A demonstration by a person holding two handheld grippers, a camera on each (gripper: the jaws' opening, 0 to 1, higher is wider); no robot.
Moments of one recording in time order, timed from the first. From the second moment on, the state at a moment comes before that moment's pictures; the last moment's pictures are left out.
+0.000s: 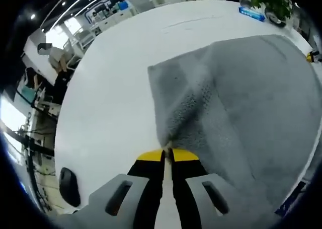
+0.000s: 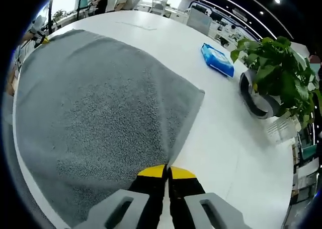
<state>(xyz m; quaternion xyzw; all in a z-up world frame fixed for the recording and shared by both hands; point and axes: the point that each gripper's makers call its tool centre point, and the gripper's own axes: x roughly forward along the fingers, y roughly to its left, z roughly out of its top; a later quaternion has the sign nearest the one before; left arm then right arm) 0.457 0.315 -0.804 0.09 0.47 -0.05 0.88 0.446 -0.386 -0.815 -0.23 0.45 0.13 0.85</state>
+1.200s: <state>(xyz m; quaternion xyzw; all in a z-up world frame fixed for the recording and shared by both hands) 0.394 0.224 -0.775 0.31 0.36 -0.03 0.88 0.367 -0.287 -0.783 -0.17 0.39 0.17 0.89</state>
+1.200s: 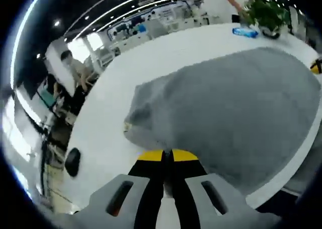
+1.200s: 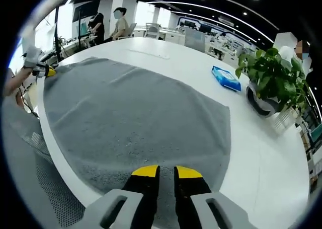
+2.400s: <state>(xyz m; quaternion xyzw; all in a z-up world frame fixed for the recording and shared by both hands) 0.355 0.245 -0.775 -0.05 0.29 0.04 0.95 0.361 -0.283 -0.797 -0.17 0.40 0.19 0.88</state>
